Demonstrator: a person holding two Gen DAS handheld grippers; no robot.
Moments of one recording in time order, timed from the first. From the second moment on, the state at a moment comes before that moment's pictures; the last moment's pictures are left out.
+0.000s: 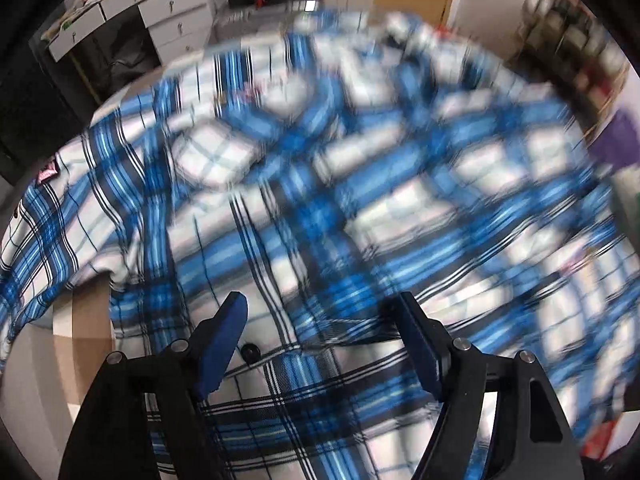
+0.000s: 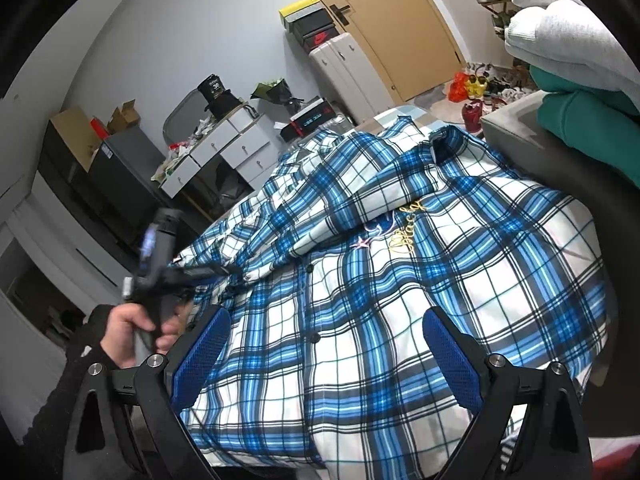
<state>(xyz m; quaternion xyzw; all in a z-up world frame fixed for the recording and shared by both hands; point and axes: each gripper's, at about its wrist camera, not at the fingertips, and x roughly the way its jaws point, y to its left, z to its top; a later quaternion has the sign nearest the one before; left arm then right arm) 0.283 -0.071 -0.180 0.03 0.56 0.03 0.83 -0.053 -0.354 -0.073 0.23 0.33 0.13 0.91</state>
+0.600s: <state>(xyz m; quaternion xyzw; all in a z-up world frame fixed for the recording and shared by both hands) 0.041 0.122 -0.042 -0.17 0.37 0.18 0.90 -0.046 -0.342 -0.078 0.23 0.35 0.14 0.90</state>
